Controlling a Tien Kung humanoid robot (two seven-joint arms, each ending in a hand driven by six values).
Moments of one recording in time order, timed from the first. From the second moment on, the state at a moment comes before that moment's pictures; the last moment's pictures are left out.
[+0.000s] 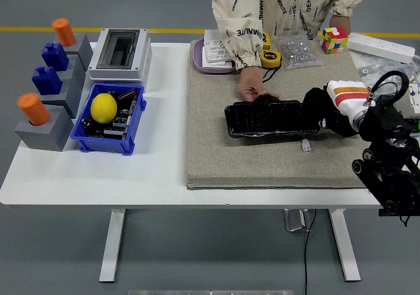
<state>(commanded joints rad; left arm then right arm) -0.01 0.17 -1.49 -0.18 1.21 0.03 0.20 0.66 -0.19 0.90 0.89 -2.25 -0.08 -0.23</state>
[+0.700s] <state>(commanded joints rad) -0.01 0.17 -1.48 -0.18 1.22 0.03 0.20 0.76 -0.09 0.66 0.99 -2.20 -0.06 -0.25</state>
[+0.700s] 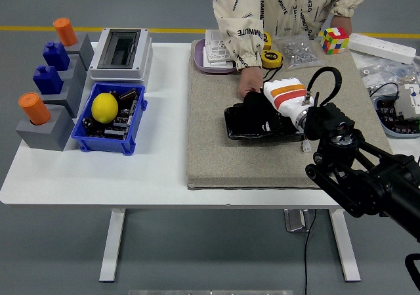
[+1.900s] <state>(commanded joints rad) -0.01 0.17 -1.49 -0.18 1.22 0.04 0.20 0.79 -0.12 0.62 0.86 -2.18 -0.06 -0.24</state>
